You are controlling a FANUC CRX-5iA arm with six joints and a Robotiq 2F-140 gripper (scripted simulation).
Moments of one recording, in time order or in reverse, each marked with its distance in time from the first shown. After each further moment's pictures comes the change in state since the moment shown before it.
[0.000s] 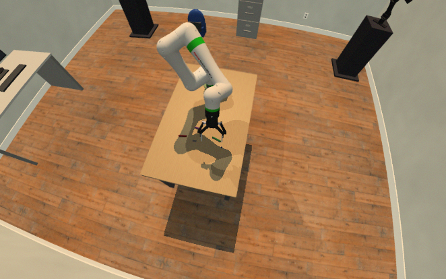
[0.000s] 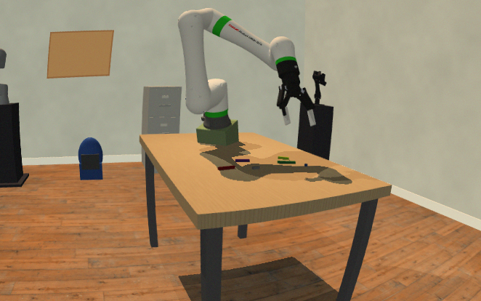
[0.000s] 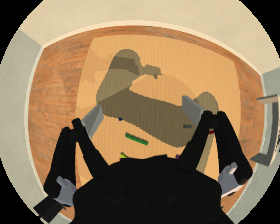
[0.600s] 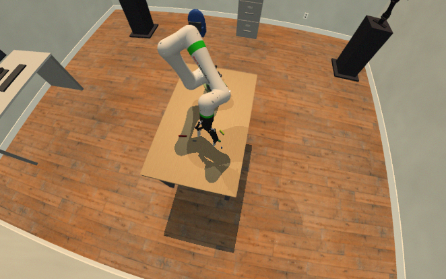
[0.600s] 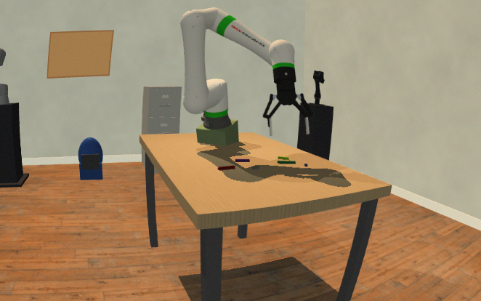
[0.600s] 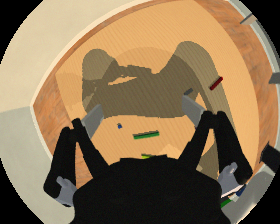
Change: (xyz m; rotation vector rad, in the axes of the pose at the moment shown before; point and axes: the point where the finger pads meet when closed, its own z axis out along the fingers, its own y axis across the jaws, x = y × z) arm -0.032 0.041 0.032 -0.073 -0.141 0.611
